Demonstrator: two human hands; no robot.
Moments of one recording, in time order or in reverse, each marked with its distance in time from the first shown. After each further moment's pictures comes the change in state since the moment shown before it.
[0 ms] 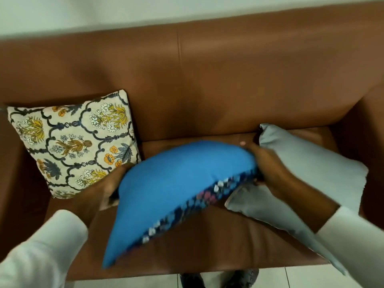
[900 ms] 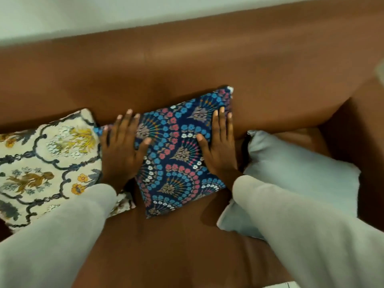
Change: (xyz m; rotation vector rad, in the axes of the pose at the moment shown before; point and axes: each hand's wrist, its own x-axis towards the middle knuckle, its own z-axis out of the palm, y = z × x) left_hand 0.090 0.095 0.090 1.055 0.708 1.253; right_hand 0.149 0.027 0.065 -0.618 0.369 -0.860
